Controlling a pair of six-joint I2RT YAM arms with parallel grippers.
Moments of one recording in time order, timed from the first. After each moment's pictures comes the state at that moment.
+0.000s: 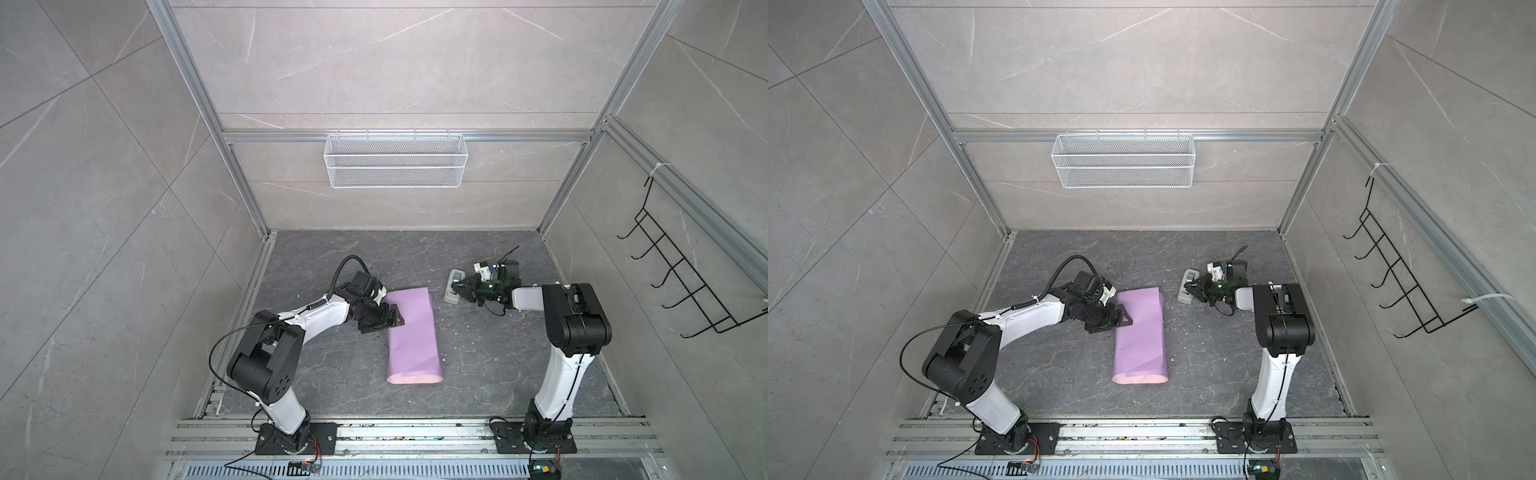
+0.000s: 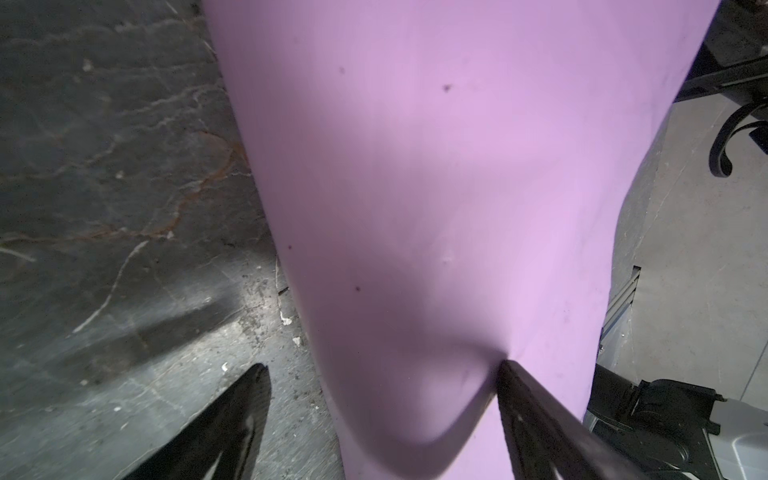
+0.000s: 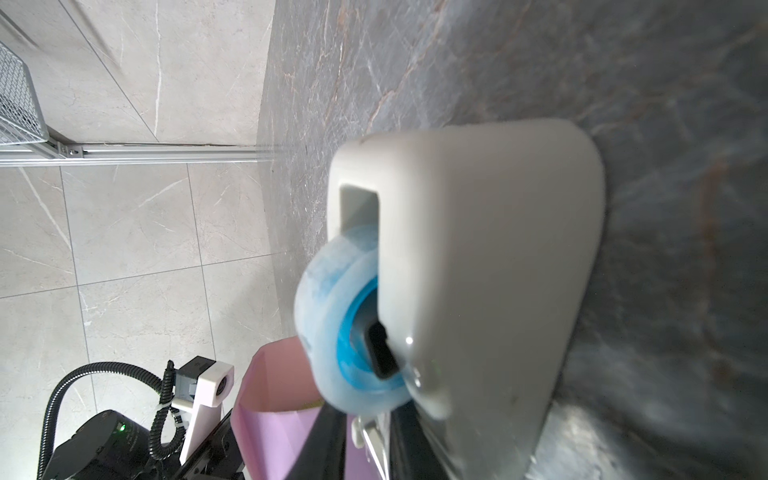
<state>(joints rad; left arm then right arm) -0.53 1.67 1.00 -0.45 0.48 -0.51 0.03 1.99 0.99 0.24 -0.89 0.82</state>
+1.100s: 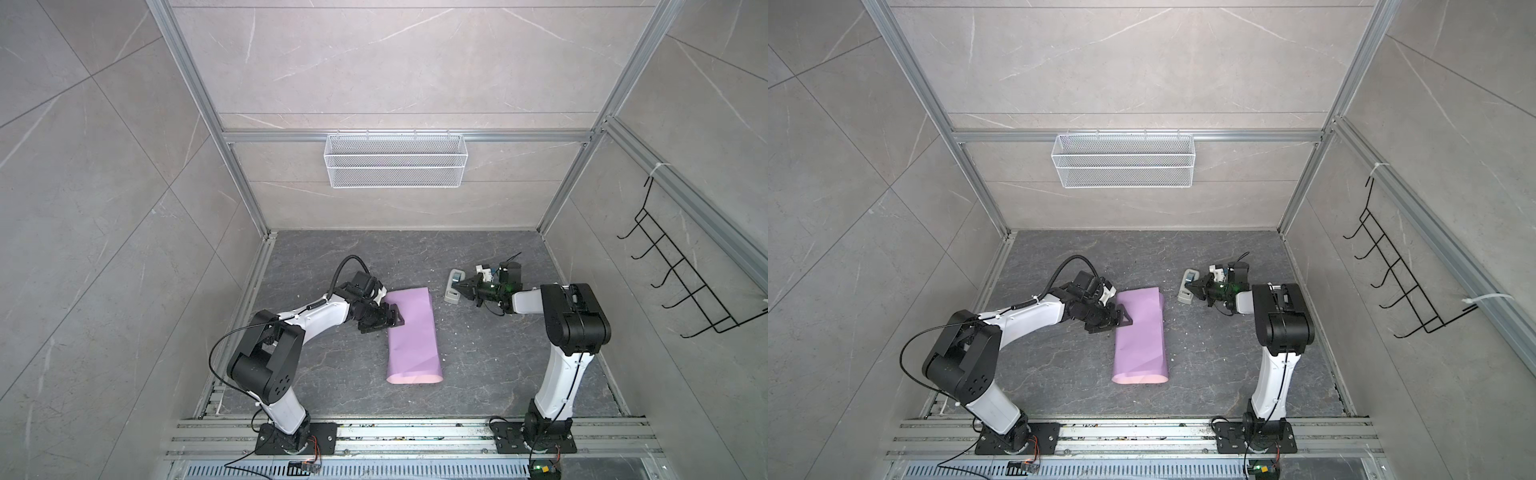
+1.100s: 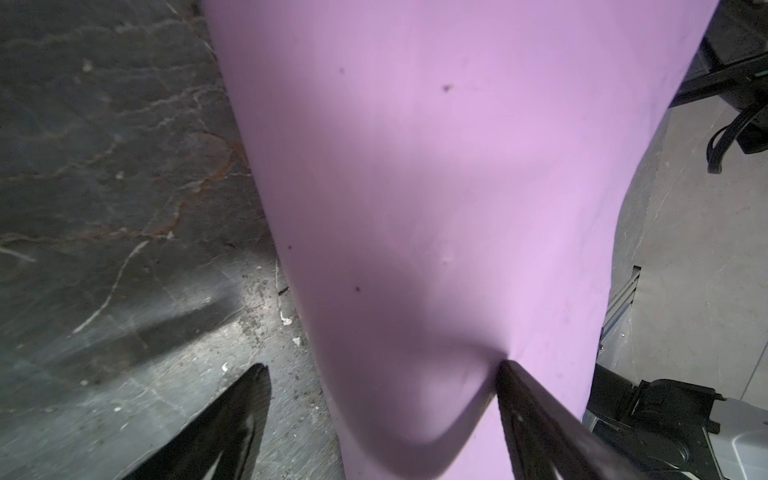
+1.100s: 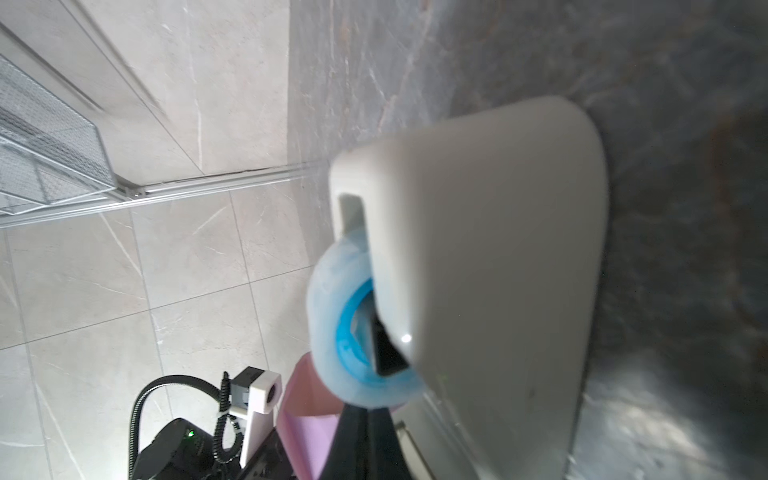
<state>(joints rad) -0.53 1.67 1.00 -0.45 0.48 -0.51 0.02 2.00 0.94 0.45 -0.94 1.08</state>
